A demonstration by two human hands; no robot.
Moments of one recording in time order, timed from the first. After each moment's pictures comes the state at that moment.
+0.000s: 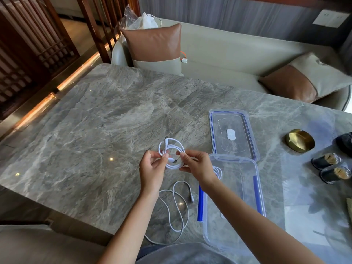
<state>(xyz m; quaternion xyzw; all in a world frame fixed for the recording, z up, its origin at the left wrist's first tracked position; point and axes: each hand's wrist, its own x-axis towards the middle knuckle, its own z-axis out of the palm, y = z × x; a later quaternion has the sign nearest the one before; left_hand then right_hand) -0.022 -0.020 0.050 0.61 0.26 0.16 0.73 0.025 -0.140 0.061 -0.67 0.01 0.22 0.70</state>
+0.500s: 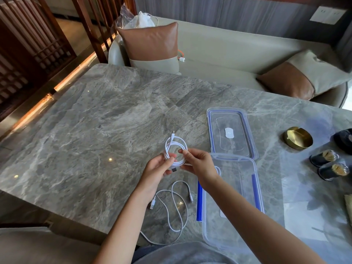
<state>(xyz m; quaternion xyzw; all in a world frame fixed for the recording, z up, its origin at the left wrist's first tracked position) -0.024 -0.012 0.052 0.59 0.20 -0.05 0.78 0.029 -0.146 0.064 -0.61 0.07 0.26 0.74</state>
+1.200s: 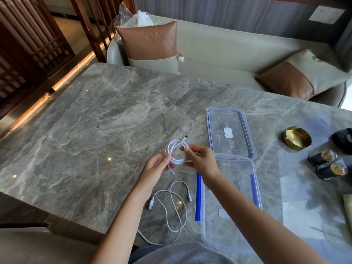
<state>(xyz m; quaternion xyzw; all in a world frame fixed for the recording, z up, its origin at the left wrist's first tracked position) -0.022 -0.009 0.052 0.63 0.17 -0.05 0.75 0.039 -0.153 0.068 -0.69 0.02 0.21 0.70</state>
